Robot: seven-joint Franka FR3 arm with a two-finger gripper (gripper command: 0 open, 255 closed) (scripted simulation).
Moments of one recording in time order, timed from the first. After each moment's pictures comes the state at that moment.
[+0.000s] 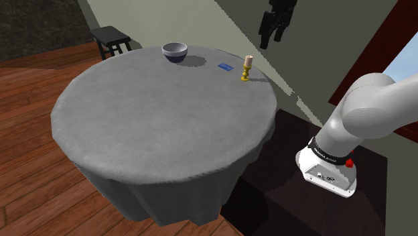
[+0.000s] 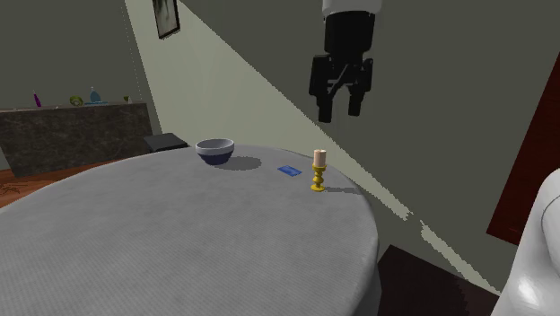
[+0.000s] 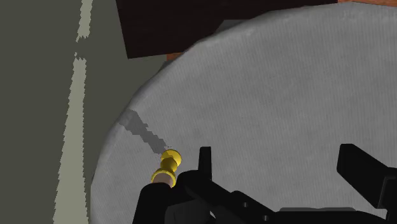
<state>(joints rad) 0.00 -0.74 -0.01 -2.40 -0.01 1.66 0.07</state>
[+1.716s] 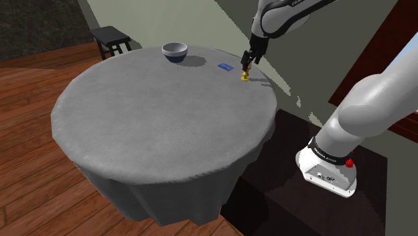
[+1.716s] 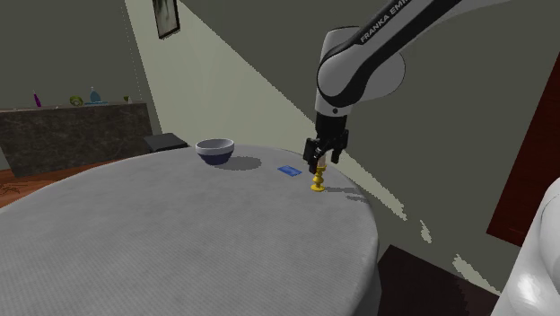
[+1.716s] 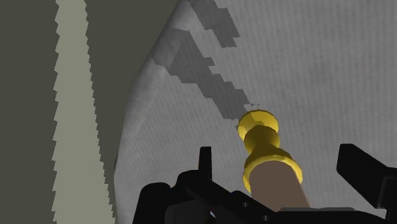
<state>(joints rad) -0.11 -0.32 -0.19 -2.57 -0.16 2.39 -0.05</state>
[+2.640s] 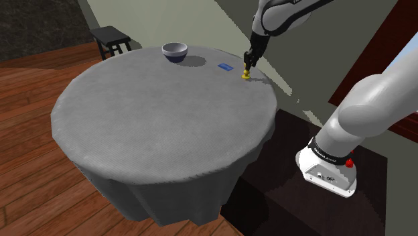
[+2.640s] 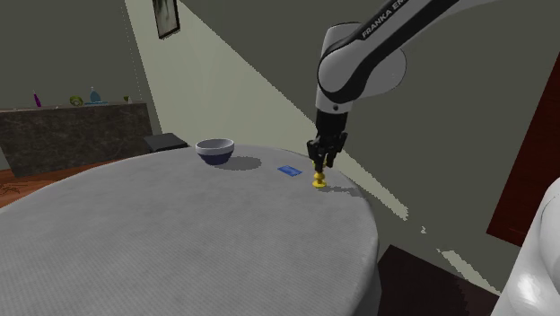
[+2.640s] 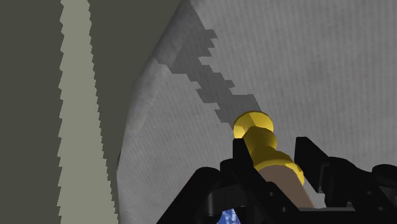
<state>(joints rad) -0.11 -0.34 -0.19 -2.56 -0.16 2.37 -0.05</state>
